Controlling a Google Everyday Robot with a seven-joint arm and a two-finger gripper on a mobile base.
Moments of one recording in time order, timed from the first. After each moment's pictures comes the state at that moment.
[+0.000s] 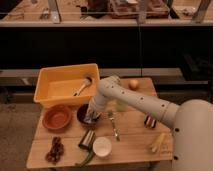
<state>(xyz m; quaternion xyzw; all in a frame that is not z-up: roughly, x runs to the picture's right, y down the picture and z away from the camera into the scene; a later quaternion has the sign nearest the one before) -0.077 0.143 0.849 -0.19 -0.38 -0.46 0.78</state>
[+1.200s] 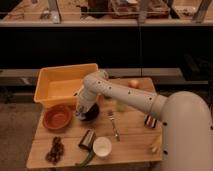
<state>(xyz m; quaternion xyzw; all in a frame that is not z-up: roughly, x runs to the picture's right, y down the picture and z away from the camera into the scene) -0.143 0.115 0.831 -0.15 -0.37 -0.52 0.76</state>
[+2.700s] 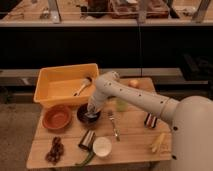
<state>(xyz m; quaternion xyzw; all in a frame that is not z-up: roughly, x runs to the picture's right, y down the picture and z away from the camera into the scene) -0.083 0.112 0.851 -0.17 -0.33 -0.50 0.78</state>
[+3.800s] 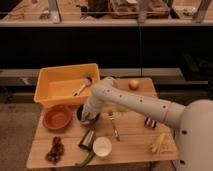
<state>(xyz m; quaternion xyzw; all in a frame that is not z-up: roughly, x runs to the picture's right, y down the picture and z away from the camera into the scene) -0.096 0.152 0.818 -0.13 -0.38 -0.53 0.75</state>
